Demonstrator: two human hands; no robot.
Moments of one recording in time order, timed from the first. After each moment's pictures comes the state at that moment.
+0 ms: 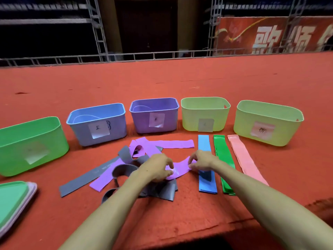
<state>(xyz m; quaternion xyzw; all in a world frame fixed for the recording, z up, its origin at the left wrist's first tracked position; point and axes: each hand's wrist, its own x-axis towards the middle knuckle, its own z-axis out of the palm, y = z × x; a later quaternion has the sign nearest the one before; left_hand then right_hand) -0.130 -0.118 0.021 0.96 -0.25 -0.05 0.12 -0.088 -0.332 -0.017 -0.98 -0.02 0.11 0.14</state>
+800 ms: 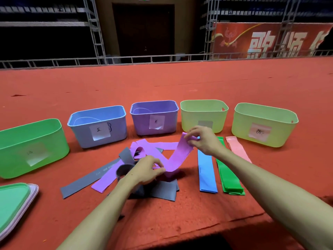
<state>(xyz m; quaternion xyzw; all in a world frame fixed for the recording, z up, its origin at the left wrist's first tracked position) -0.134 -0.078 0.010 0.94 -0.19 -0.03 0.28 -0.107 -0.320 0.060 -0.92 -0.17 -0.18 0.30</state>
